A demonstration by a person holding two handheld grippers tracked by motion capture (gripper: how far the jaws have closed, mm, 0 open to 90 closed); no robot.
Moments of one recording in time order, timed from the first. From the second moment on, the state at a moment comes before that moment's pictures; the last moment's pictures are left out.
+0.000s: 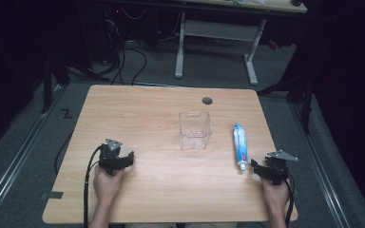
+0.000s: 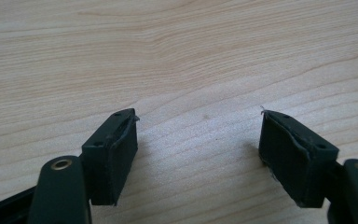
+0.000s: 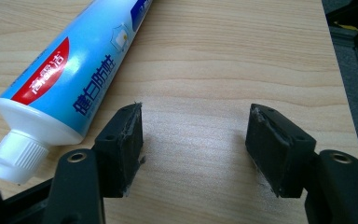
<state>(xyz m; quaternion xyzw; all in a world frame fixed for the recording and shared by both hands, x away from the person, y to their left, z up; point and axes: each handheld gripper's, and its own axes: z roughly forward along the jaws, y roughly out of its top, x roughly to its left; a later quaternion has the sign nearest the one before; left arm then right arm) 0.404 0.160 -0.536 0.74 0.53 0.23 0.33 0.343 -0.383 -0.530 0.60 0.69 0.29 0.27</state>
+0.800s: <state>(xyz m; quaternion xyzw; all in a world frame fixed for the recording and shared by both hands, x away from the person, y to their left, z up) 0.404 0.160 -0.536 0.75 0.53 0.23 0.33 0.342 -0.382 -0.530 0.60 0.70 0.30 0.26</state>
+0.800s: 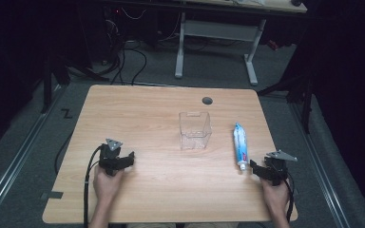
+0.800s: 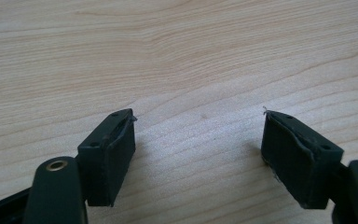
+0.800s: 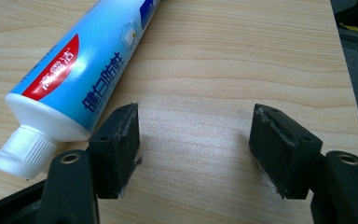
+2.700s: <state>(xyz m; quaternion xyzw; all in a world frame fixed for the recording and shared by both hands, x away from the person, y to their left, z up) 0.404 0.160 -0.537 0.75 0.53 0.23 0.33 0.289 -0.370 -0.504 0.57 0.70 0.34 0.25</state>
